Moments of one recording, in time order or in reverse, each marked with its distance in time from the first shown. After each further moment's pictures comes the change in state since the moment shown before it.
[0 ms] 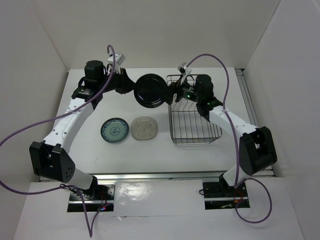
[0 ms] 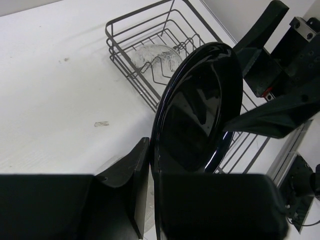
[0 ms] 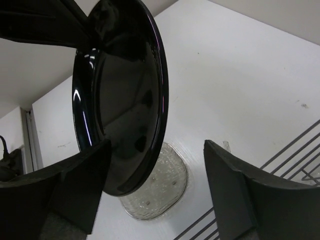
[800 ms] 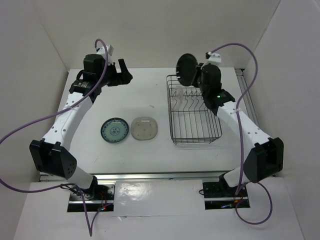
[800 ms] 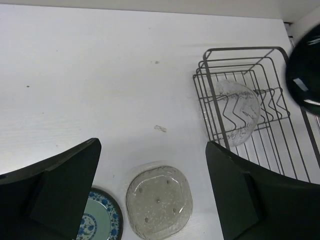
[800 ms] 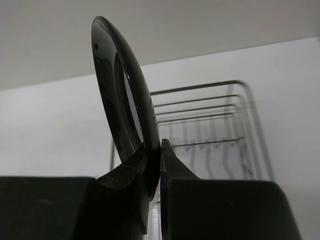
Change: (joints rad) left arm -0.003 0.044 0.136 -0.158 -0.425 -0.117; right arm -0.013 -0.072 0.177 -0.362 0.876 0.076
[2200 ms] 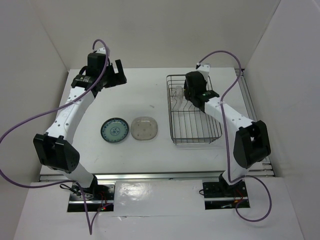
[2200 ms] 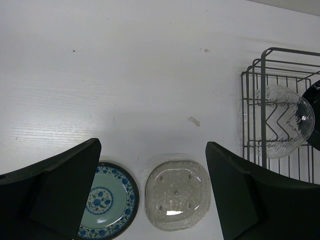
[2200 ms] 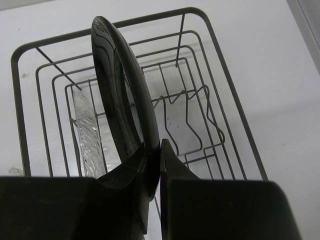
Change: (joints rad) left arm 0.005 0.081 0.119 -0.204 -0.232 -0.063; right arm 0.045 0.159 0.030 -0.199 0.368 0.036
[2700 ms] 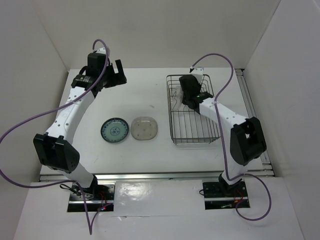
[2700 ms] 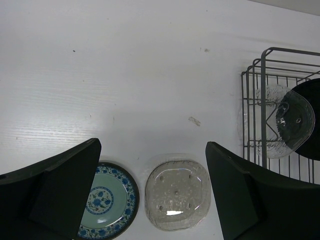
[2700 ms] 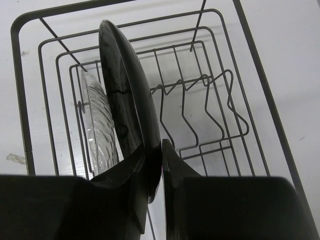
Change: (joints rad) left arm 0.000 0.000 0.000 0.000 0.000 0.000; right arm 0.047 0.061 -0.005 0.003 0.008 0.019
